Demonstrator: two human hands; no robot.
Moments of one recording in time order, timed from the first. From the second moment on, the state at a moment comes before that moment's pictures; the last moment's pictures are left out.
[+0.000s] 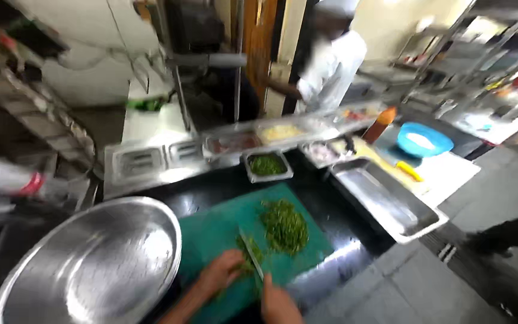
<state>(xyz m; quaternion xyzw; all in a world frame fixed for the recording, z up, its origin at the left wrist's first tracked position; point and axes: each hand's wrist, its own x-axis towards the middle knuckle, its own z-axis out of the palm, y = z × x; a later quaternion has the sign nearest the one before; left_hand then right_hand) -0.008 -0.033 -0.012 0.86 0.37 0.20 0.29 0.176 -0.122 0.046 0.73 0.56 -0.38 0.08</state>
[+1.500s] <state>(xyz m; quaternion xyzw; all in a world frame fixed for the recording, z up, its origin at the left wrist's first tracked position) -0.015 -0.014 -0.036 0.86 0.33 0.25 0.31 0.182 -0.108 0.033 0.70 0.55 -0.44 0.10</state>
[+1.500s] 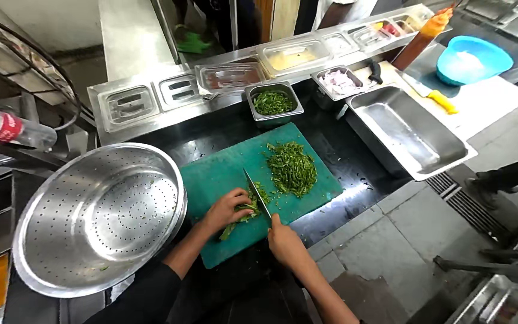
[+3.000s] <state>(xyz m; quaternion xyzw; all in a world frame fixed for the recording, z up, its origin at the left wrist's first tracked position) -0.019 -0.017 -0.048 0.89 0.24 0.31 0.25 0.158 -0.114 0.061 0.70 0.55 -0.43 0.14</state>
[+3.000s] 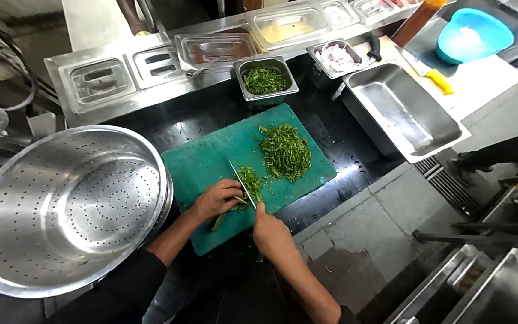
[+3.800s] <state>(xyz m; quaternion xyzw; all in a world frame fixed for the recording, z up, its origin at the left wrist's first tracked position) -0.011 -0.076 -0.055 0.83 0.41 0.36 0.14 0.154 -0.115 0.043 0.70 0.55 -0.43 0.13</state>
